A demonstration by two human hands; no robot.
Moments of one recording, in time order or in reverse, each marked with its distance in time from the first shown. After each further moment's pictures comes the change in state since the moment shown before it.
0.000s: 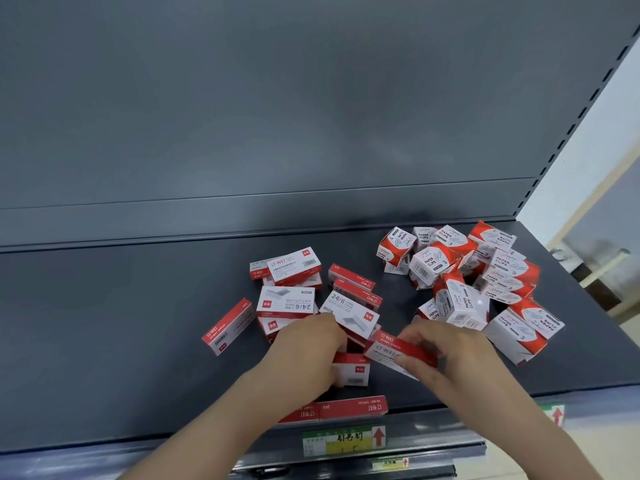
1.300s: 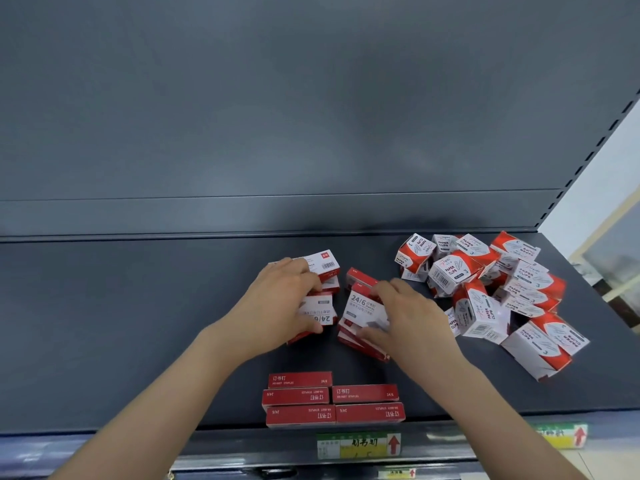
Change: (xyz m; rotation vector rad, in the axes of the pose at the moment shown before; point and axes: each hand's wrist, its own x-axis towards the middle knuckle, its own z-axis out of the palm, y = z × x) left_hand 0.001 -0.065 -0.021 0.029 0.405 0.039; right_hand 0.065 -0.037 0.034 -0.333 0.019 -0.033
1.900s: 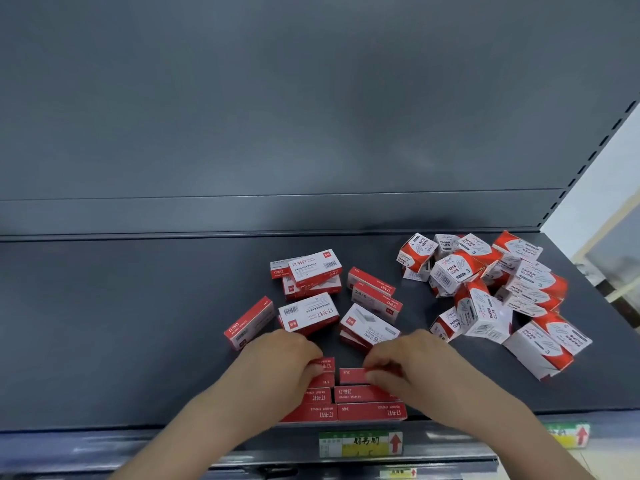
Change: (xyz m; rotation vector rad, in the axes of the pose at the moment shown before) left_hand -0.051 0.026 0.015 -0.099 -0.231 -0.039; right_hand -0.034 0.007 -0.008 0.113 -0.329 -0.210
